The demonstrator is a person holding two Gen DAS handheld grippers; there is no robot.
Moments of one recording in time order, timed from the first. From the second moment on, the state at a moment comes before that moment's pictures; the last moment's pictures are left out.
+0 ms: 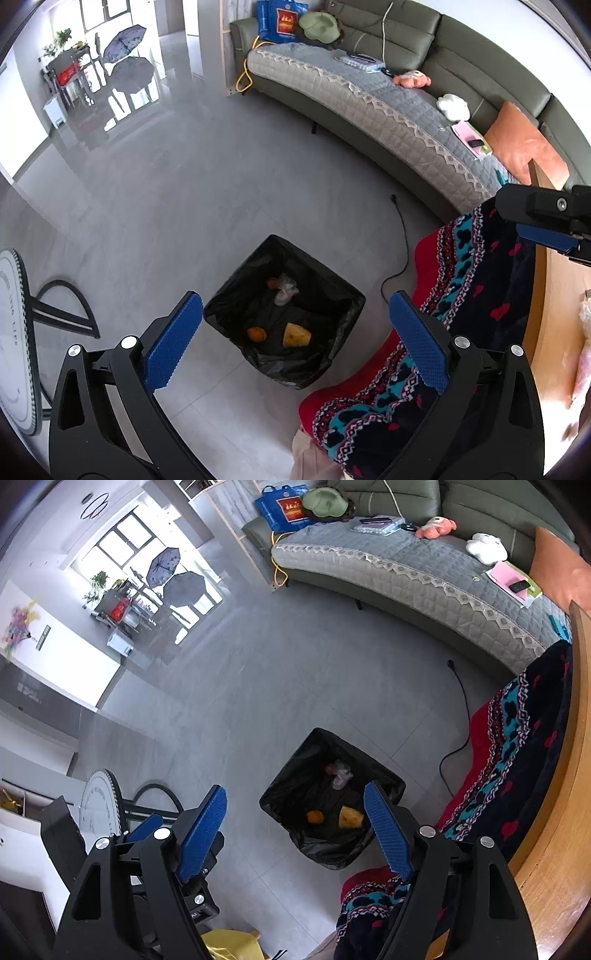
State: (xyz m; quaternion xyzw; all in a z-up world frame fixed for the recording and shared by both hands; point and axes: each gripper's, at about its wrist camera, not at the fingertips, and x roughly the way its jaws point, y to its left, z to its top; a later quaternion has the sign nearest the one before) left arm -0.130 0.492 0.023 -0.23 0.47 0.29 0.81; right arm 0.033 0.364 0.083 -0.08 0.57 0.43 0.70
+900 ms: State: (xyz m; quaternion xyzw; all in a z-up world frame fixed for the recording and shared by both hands) left arm -0.078 0.389 0.070 -0.17 0.46 0.20 0.85; right arm 0.066 0.213 0.136 0.00 0.53 0.37 0.76
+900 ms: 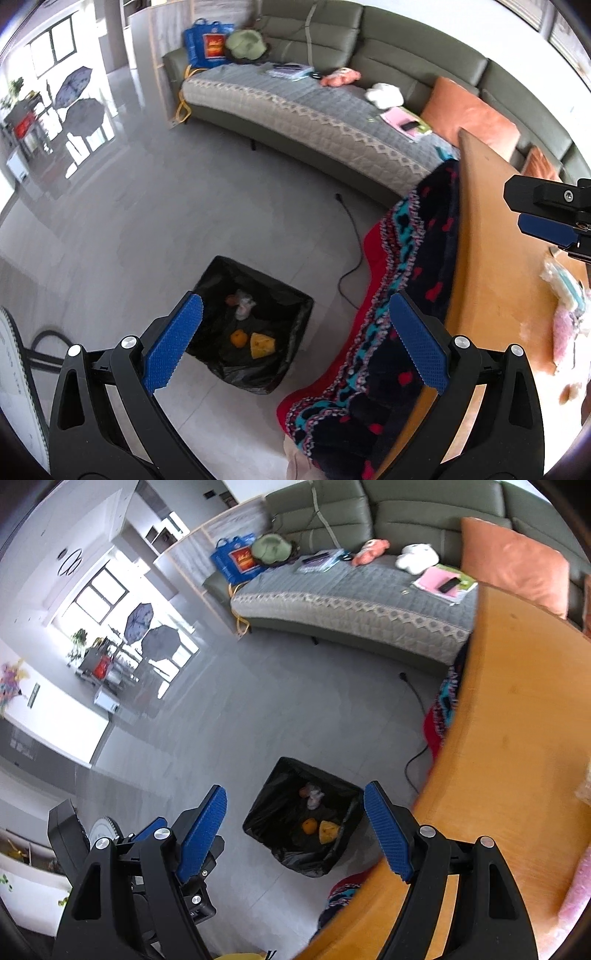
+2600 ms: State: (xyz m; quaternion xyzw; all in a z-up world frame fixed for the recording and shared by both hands) left arm 0.191 0.006 0.046 -0.16 0.58 0.04 0.80; right arm 0.196 -0.269 0.081 0.14 0.52 0.04 0.84
